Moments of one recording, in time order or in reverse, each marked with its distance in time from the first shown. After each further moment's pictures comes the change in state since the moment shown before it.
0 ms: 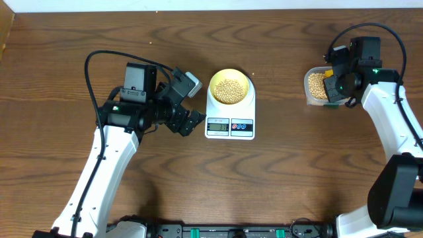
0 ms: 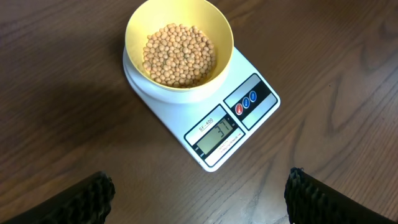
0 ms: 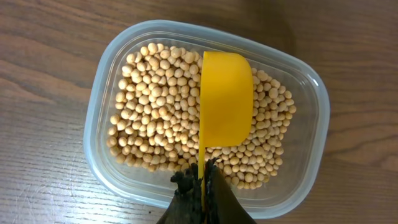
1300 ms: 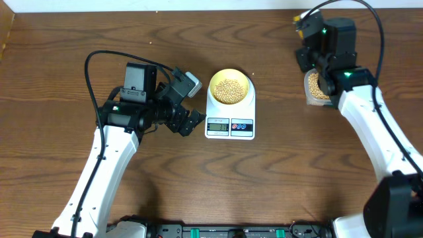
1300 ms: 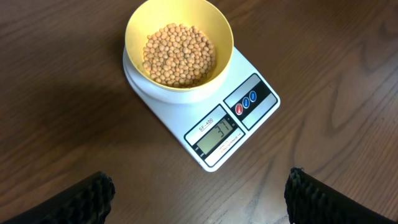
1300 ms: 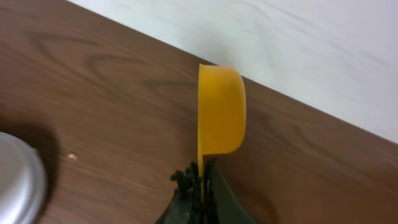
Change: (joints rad) left arm 0.000 0.000 0.000 0.000 0.000 0.000; right arm 0.210 -0.072 0.019 0.431 0.039 0.019
